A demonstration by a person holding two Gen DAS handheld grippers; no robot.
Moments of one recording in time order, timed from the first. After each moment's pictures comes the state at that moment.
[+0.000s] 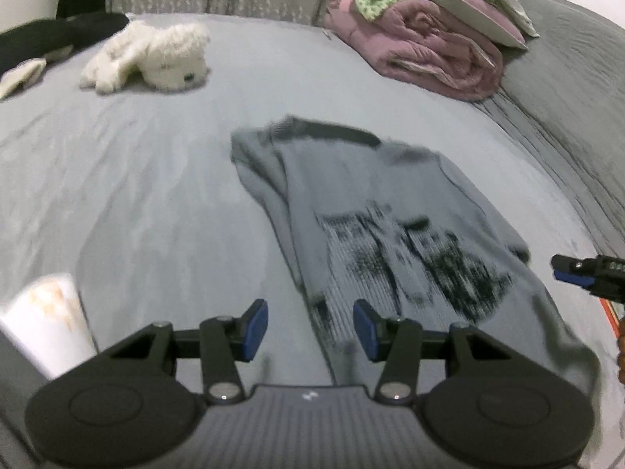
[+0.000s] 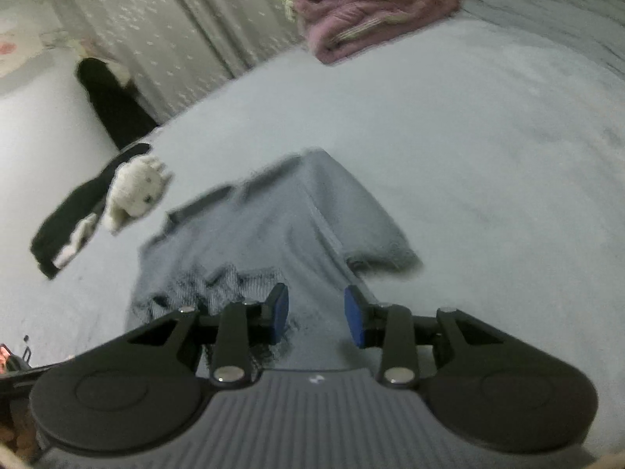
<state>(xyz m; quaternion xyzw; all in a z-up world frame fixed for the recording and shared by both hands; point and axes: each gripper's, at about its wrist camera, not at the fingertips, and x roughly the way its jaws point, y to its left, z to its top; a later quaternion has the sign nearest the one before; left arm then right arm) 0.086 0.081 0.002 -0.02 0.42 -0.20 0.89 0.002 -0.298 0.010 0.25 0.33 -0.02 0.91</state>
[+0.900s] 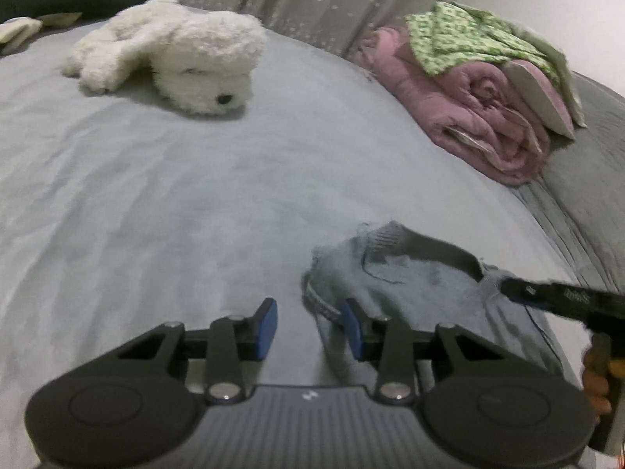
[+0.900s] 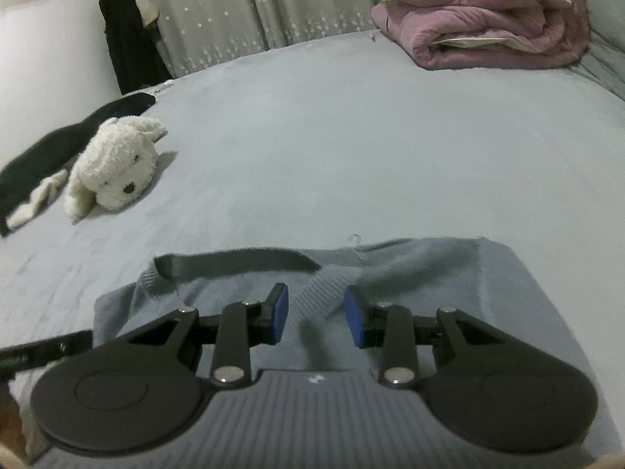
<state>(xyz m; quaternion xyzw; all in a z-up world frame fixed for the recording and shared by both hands) 0.261 0.110 -0.060 -0.13 0.39 -0.22 0.89 0.225 -0.201 -0.020 0.13 0.37 -0.01 0.92</state>
